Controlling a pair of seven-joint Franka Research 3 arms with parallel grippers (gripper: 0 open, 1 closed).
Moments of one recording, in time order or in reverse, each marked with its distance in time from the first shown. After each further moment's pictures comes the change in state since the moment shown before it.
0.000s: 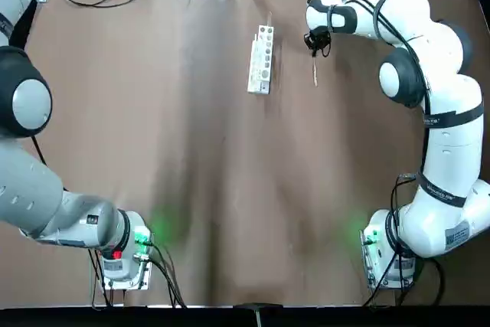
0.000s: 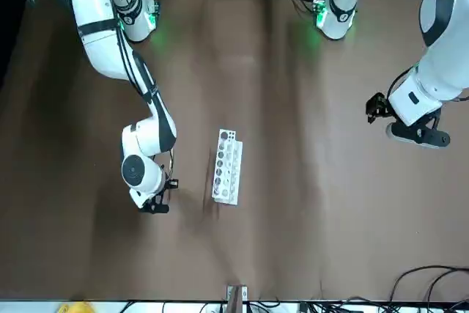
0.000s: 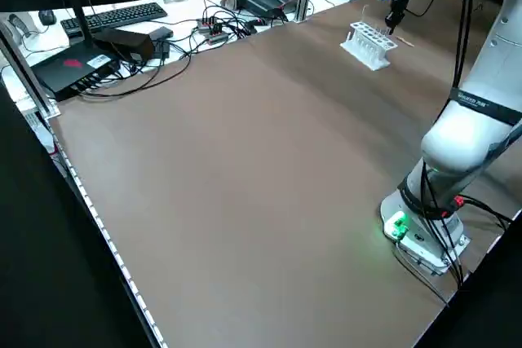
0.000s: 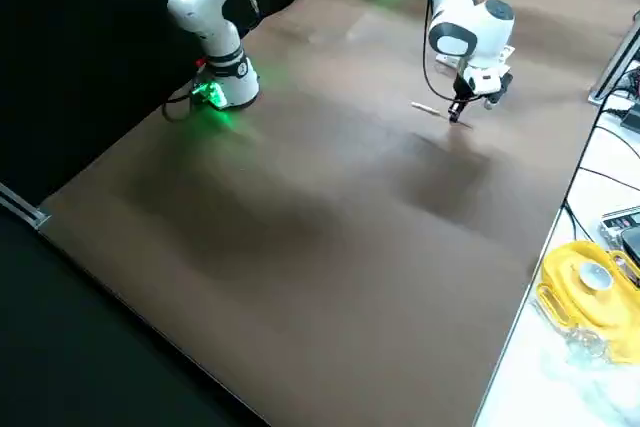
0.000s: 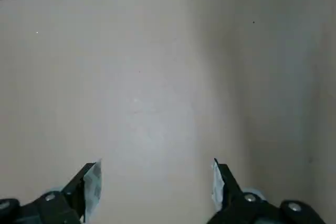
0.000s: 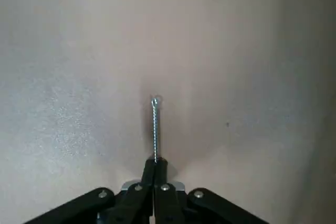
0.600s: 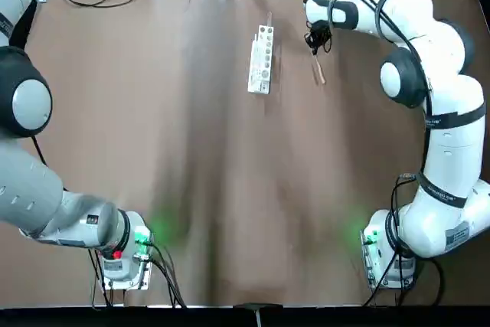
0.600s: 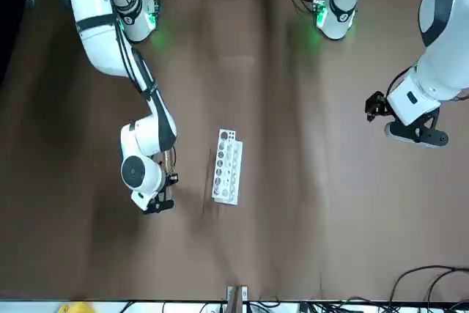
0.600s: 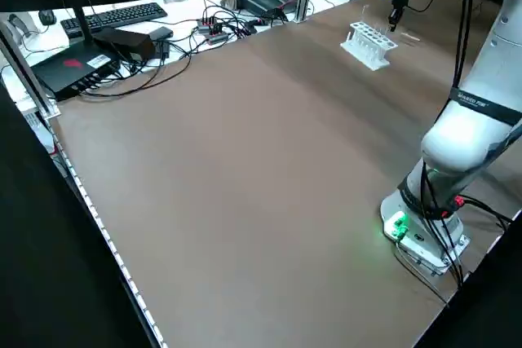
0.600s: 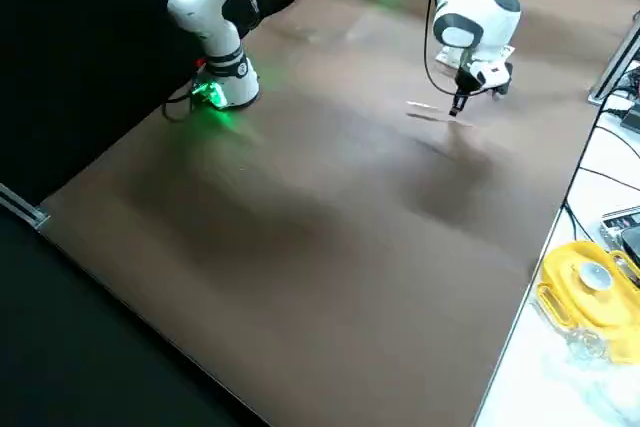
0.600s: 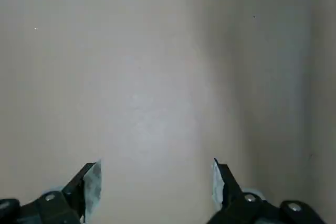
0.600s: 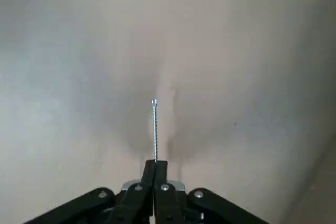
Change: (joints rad) left arm -0.001 0.000 -0.003 0.000 0.003 -0.017 0.000; right arm 0.002 -0.021 0.004 0.050 -0.009 -0.128 -0.256
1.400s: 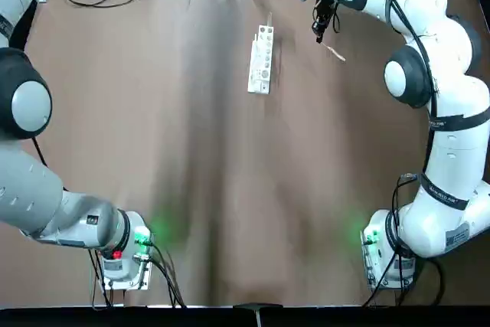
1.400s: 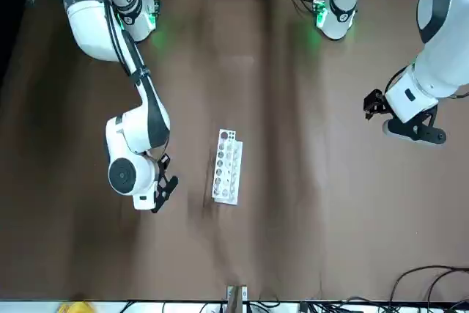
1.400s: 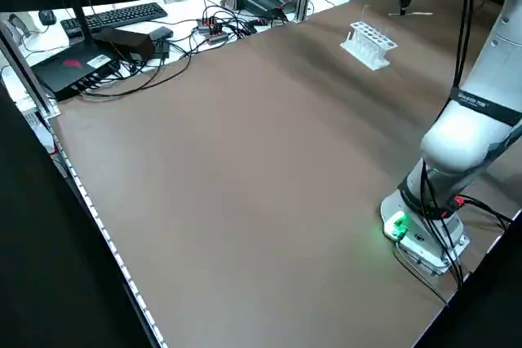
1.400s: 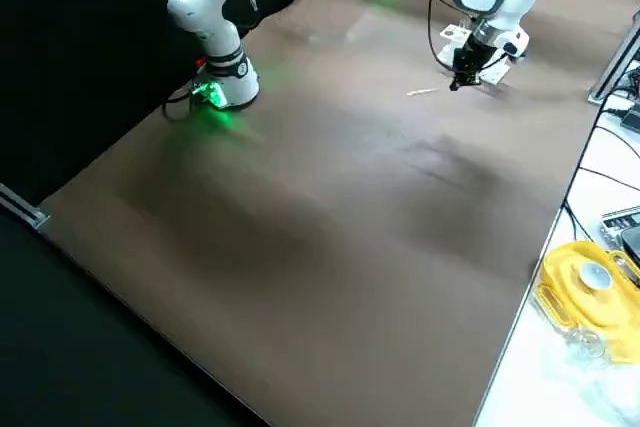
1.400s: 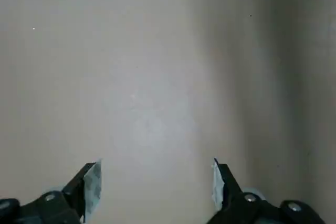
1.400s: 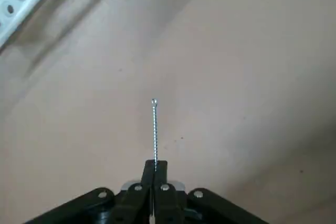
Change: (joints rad) left arm -0.007 -0.006 -0.003 0.000 0.000 -0.007 -0.004; right arm -0.004 -0.042 0.002 0.153 0.009 -0.310 -0.570
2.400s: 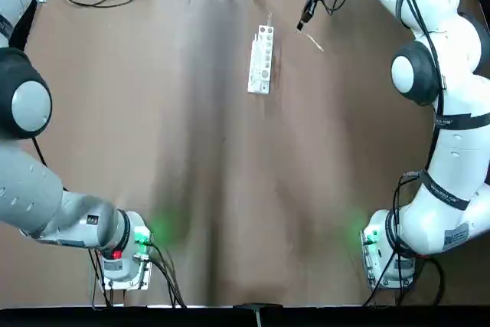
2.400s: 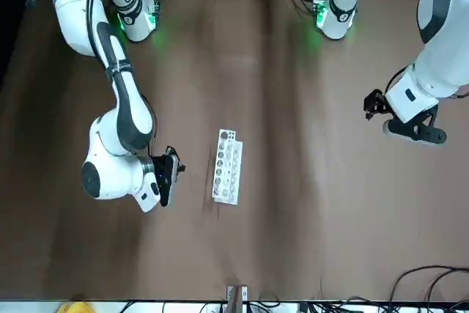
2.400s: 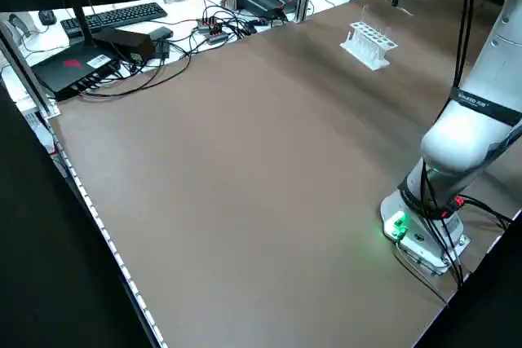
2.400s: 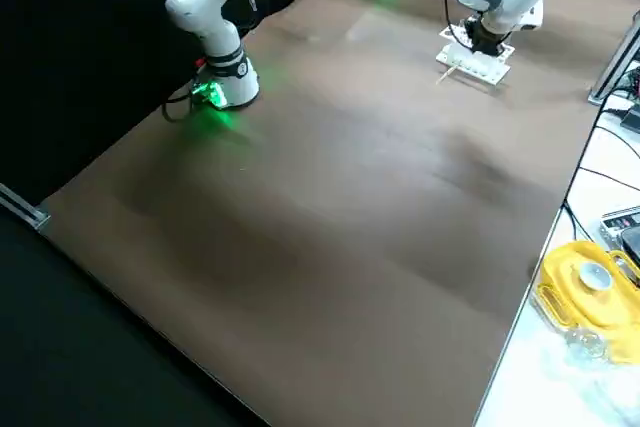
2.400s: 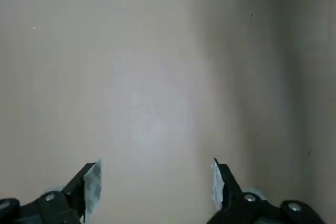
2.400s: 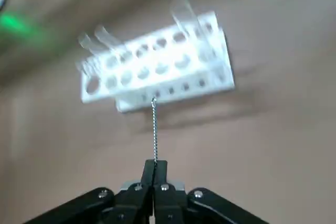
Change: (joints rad) left arm 0.001 0.000 0.000 0.000 0.000 -0.001 -0.002; right arm -0.059 -0.028 0.039 0.026 0.498 0.017 -0.648
